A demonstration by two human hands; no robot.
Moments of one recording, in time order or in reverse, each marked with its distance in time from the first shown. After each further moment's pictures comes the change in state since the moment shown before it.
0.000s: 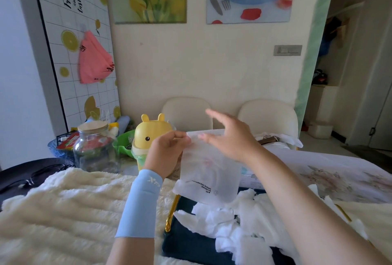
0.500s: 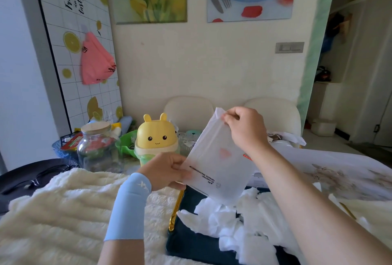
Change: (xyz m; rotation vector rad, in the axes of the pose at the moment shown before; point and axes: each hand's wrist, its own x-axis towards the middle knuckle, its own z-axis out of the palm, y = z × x) left_hand -0.012 -0.010 -0.025 0.151 -0.493 -0.289; right_hand 0.021 0.018 0.000 0.073 0.305 0.176
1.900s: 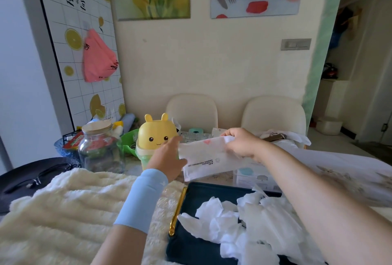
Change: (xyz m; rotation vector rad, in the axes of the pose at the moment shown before) left_hand 0.037 -0.002 0.000 0.542 0.435 0.081; right_hand 0.024 0.042 0.020 -0.035 -0.631 0.266
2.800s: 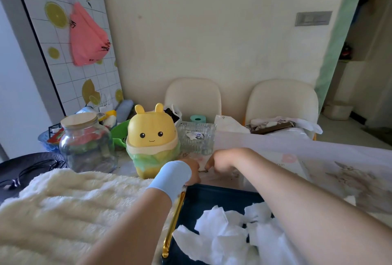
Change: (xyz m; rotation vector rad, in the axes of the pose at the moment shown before) left_hand 0.074 0.000 0.078 0.640 -0.694 -0.124; right_hand 0.083 0.024 0.071 -0.734 -0.521 -0.034
